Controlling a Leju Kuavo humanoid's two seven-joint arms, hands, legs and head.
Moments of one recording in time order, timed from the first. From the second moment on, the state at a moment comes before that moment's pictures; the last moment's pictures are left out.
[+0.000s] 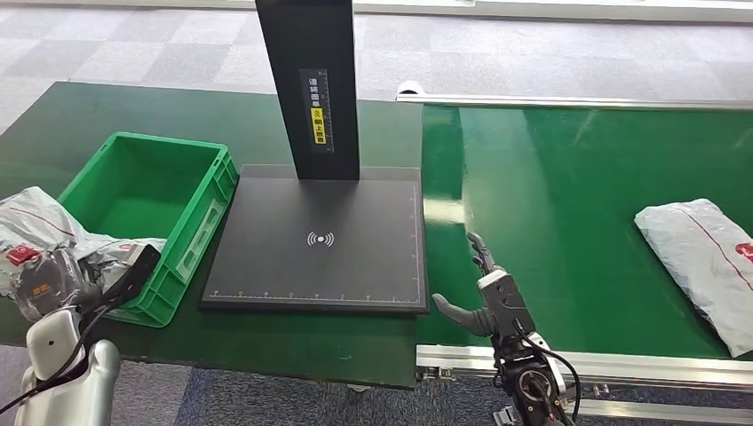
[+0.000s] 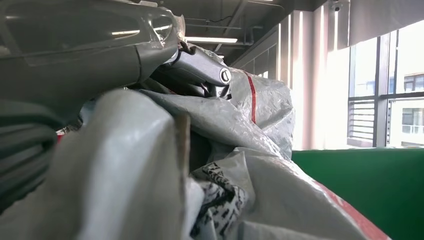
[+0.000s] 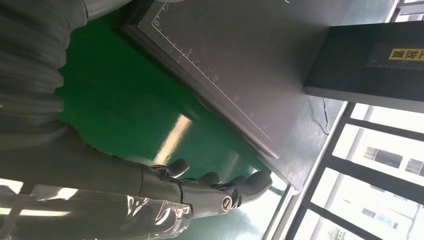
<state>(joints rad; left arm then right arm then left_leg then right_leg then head) -0.27 0.05 0.42 -1.17 -1.53 0.45 0.17 -0.13 0.00 0.23 -1.18 0.29 0.00 -0.28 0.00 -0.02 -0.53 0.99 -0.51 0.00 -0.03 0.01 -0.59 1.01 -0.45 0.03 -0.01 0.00</state>
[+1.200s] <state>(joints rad) -0.16 0.07 0.37 -1.70 -1.53 0.70 -0.20 -0.13 -0.01 0.23 -1.20 0.26 -0.02 -0.30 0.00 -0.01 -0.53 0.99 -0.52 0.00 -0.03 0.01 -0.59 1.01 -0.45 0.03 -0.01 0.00</state>
